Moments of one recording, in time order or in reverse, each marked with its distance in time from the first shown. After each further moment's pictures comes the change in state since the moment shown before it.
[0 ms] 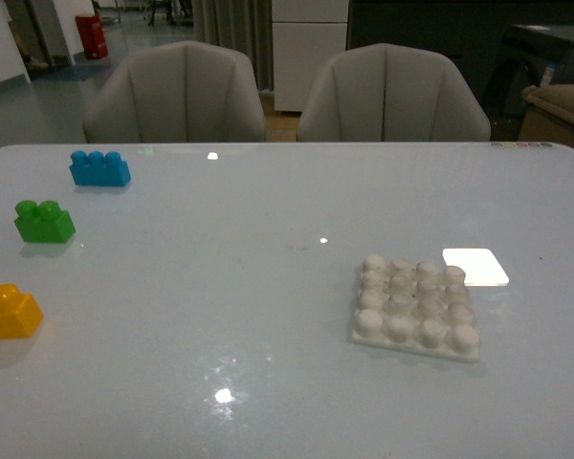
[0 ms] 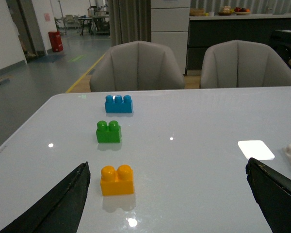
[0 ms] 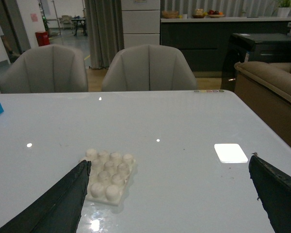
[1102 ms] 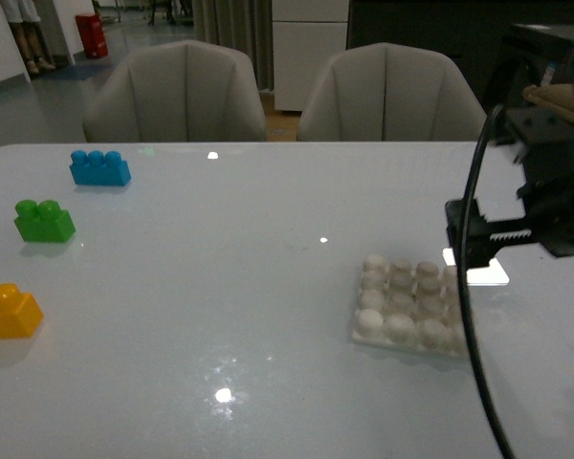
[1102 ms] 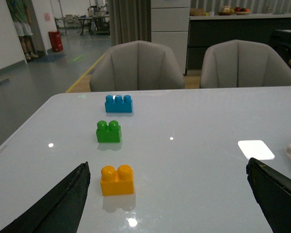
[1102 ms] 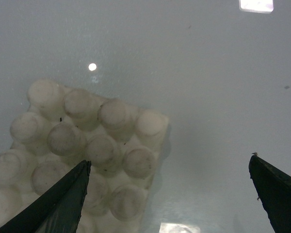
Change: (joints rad) left arm 0.000 0.000 0.000 0.000 0.000 0.000; right arm 0.145 1.972 1.048 0.134 0.101 0.014
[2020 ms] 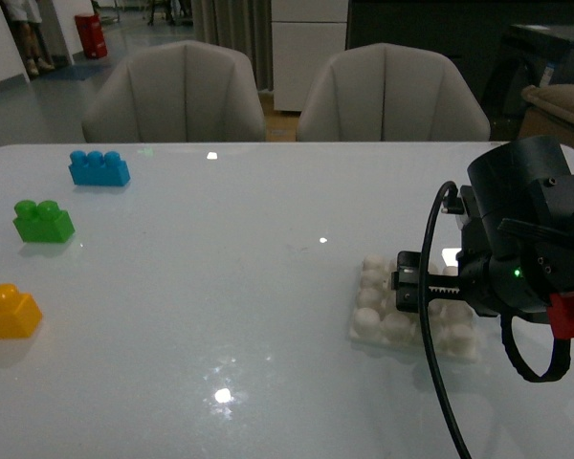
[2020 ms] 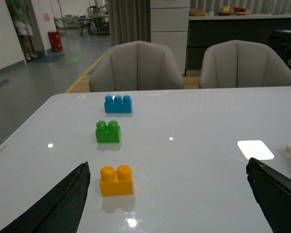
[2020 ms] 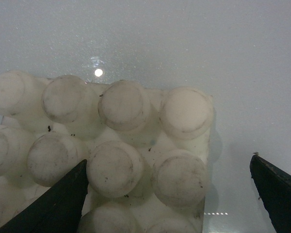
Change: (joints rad) left arm 0.000 0.000 0.000 0.000 0.000 0.000; right arm 0.078 0.241 0.058 0.116 0.062 0.269
